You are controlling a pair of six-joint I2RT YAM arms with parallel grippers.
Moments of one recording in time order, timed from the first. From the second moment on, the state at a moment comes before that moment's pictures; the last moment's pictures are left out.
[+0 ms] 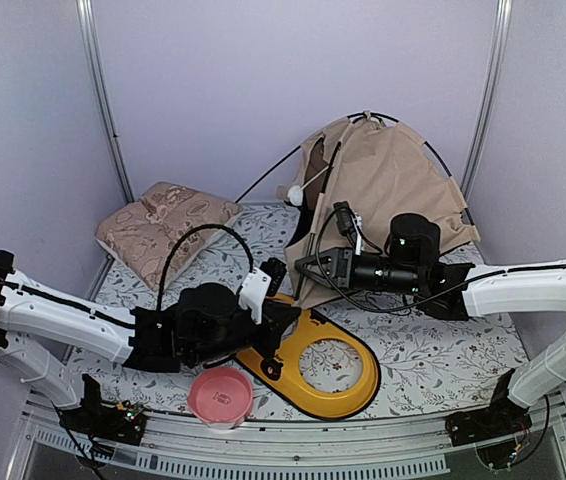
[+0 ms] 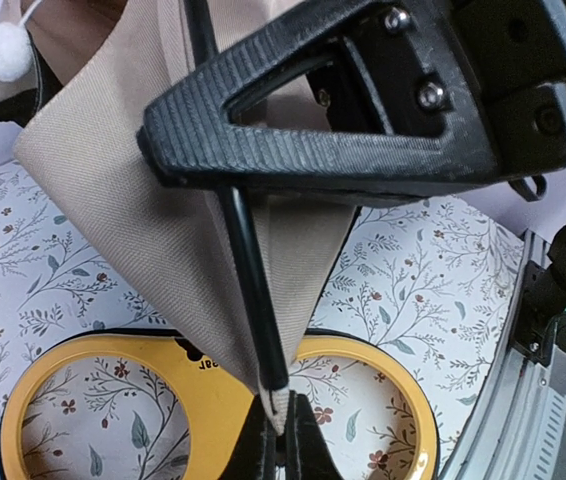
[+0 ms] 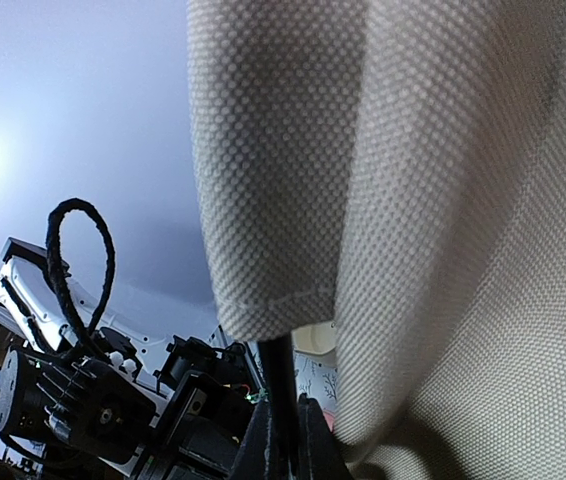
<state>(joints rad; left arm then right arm) -1.29 1.43 0.73 0.38 -0.36 -0.31 0.90 1.43 0.83 0.46 -0.32 0.80</state>
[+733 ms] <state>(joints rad) -1.30 1.45 0.74 0.38 -0.37 -0.31 0.89 1.43 0.83 0.45 -0.33 0.81</state>
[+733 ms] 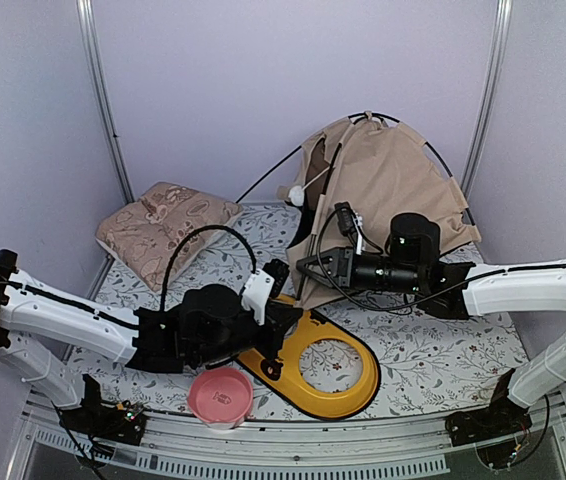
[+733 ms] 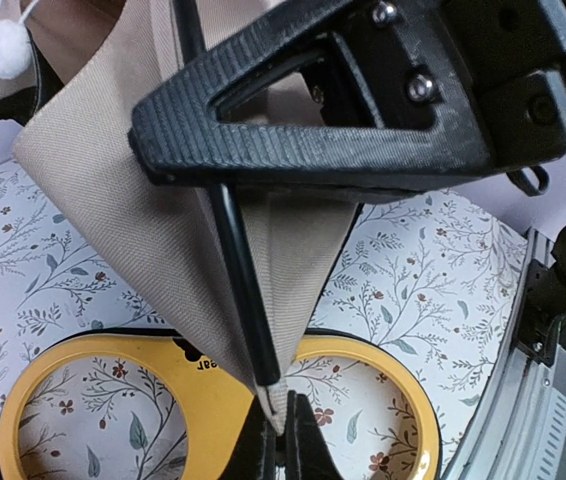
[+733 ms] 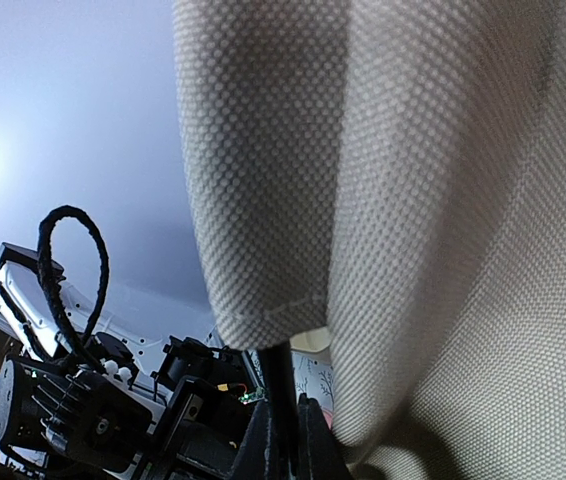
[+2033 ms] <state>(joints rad) -1.32 1.47 0.75 0.38 -0.40 -0.31 0.88 1.43 0.83 0.43 -0.34 0.82</state>
